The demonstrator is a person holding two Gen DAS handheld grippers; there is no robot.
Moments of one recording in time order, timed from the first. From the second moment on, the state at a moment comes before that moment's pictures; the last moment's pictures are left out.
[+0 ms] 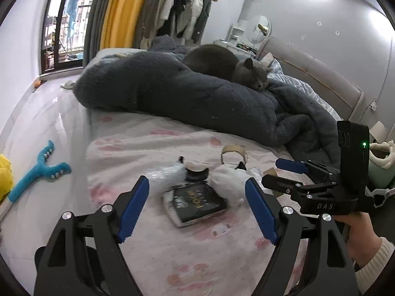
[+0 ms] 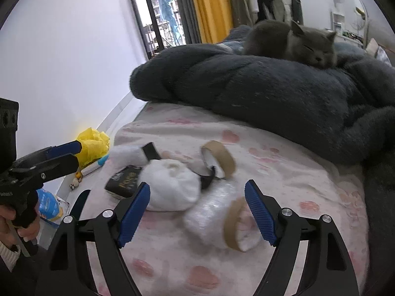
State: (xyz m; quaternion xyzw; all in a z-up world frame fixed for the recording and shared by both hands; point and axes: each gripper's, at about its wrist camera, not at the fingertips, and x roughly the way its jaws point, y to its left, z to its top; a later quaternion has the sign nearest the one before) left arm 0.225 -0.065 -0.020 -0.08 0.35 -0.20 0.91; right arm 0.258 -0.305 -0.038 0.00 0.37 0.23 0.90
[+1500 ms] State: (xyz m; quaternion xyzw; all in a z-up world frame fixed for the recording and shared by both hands) left arm 0.254 -0.139 -0.055 -0.11 0.38 -0.23 0.89; right arm 0.256 -0.386 -0.072 0.16 0.41 0.26 0.86
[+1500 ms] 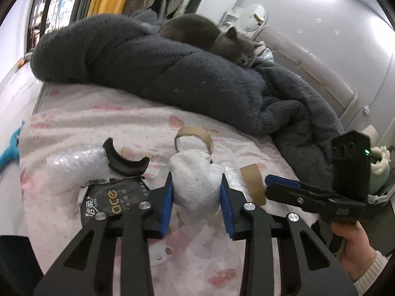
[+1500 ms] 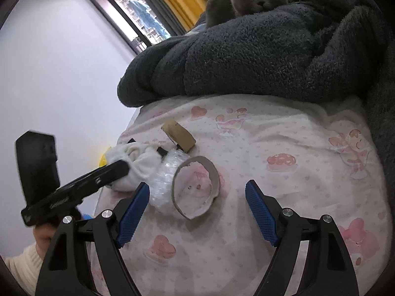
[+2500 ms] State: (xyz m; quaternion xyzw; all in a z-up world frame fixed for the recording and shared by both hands) left arm 0.192 -0.060 -0.030 -0.08 0.37 -0.19 0.91; right arm 0.240 -0.341 -0.053 0.15 0.39 0.20 0.89
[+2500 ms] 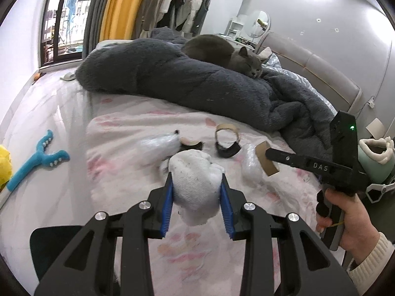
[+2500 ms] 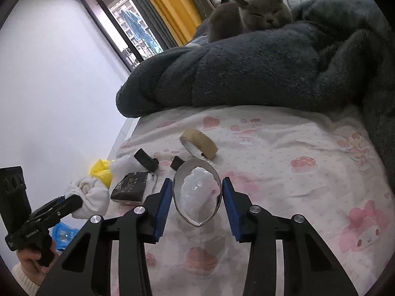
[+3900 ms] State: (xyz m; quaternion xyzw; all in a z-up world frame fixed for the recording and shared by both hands) left arm 0.132 0.134 -0.127 -0.09 0.48 -0.05 0.87; right arm 0.188 -0.096 -0.034 0.06 0.38 0.36 0.85
